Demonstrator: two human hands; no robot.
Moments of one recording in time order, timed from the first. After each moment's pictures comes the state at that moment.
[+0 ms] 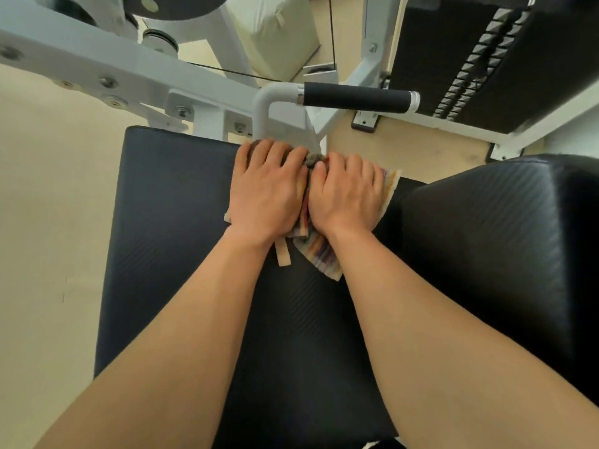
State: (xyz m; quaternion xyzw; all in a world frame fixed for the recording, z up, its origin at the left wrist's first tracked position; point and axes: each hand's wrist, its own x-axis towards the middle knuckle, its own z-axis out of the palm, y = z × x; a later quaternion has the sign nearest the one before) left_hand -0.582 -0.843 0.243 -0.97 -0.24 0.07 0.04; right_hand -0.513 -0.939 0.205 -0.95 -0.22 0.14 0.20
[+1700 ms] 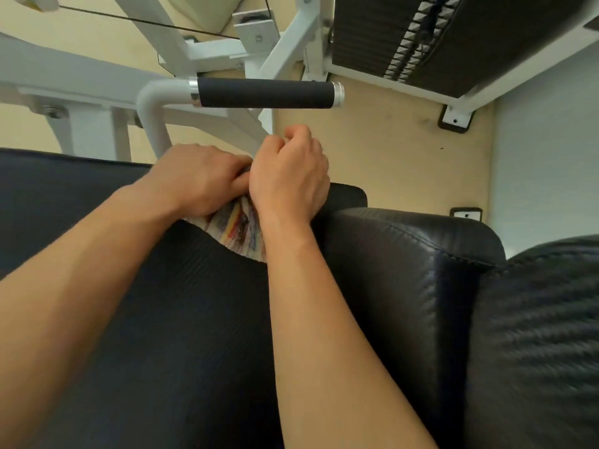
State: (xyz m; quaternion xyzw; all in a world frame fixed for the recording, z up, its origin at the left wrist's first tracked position) left_hand -0.495 -0.825 0.263 -0.92 -0.16 0.36 -0.06; right_hand -0.455 -0.932 0.232 -0.89 0.02 0.24 0.38
